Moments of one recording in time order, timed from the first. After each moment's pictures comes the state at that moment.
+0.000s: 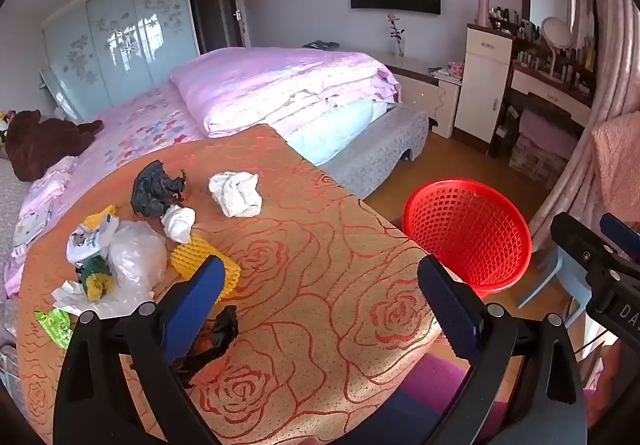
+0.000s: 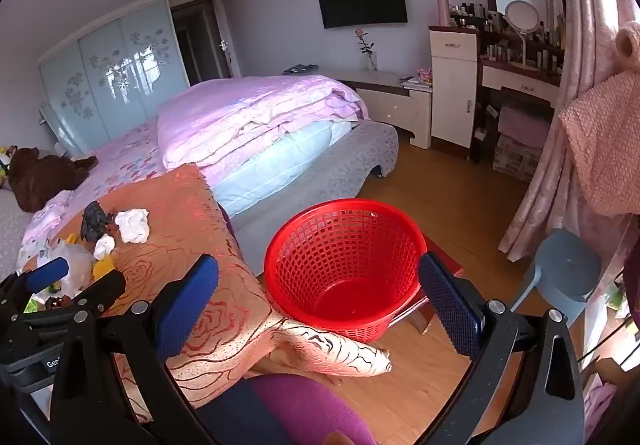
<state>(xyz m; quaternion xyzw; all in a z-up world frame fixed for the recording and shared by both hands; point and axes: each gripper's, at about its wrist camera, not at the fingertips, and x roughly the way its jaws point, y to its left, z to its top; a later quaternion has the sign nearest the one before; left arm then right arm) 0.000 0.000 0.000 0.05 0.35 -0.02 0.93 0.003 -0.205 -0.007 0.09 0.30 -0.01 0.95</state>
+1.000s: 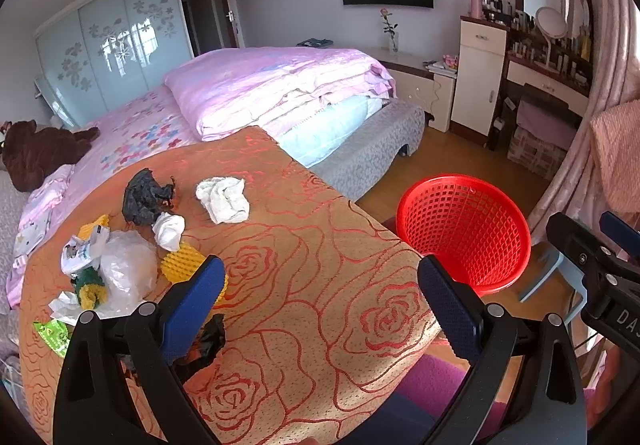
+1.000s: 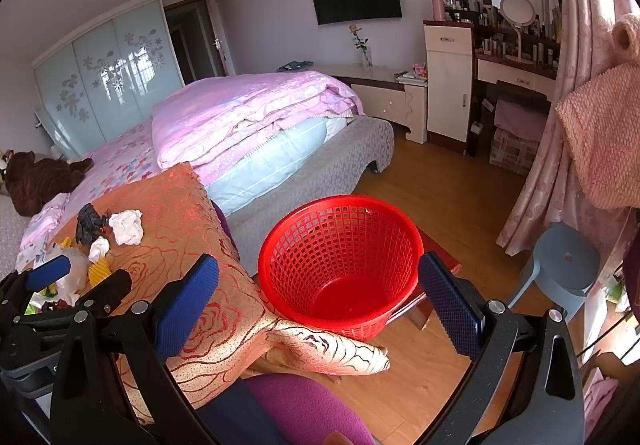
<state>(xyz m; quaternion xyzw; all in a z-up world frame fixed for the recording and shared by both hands) 0.009 -0.015 -0.001 0.07 0.36 -0.02 0.93 0.007 -0.211 -0.015 0.09 0.31 -0.01 0.95</state>
